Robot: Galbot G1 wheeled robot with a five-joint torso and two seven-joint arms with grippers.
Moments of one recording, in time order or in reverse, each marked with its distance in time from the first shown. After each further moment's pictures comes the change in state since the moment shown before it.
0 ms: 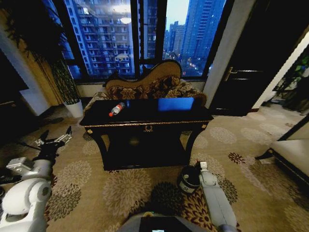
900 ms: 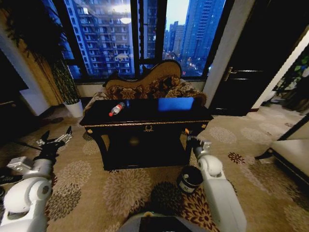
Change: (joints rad) left arm -0.023 0.001 0.002 0.015 -0.024 0.006 -0.004; right arm -0.109 0.013 -0.068 0.617 0.351 -0.144 0.000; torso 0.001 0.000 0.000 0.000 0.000
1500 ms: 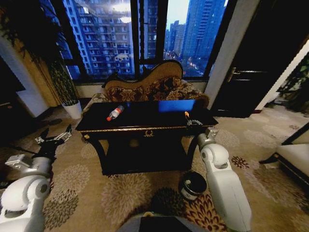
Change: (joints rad) left arm 0.001 0.029 -0.003 0.003 -0.013 0.004 0.000; right arm 0.113 -0.071 -0.072 0.279 0.124 -0.010 0.000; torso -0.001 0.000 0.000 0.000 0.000
